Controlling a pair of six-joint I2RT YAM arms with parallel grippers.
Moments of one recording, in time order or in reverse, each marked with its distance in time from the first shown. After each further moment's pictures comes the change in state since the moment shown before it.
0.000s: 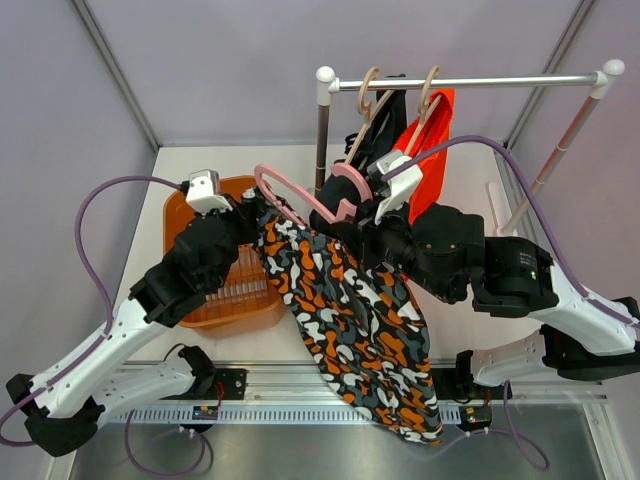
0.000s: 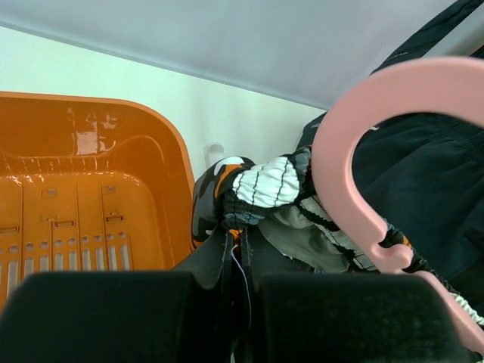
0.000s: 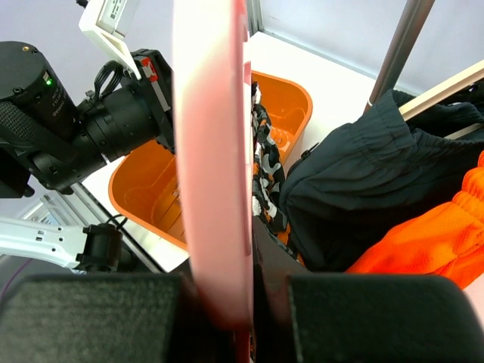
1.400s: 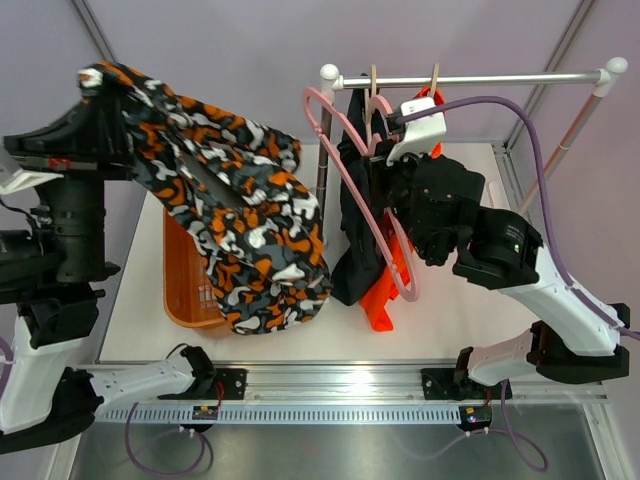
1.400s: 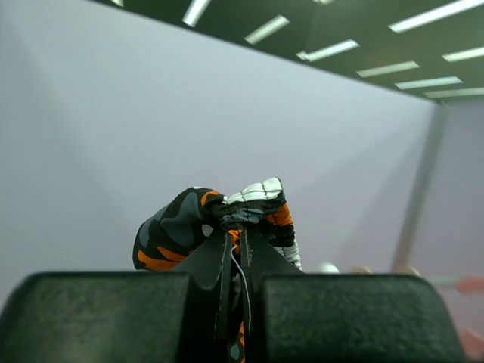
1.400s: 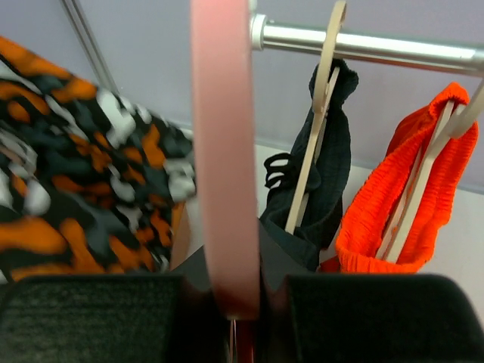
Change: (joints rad) left arm -0.103 0.047 0.665 0.356 0.155 0.763; right arm -0.217 0.109 0.126 0.133 0.228 -0.183
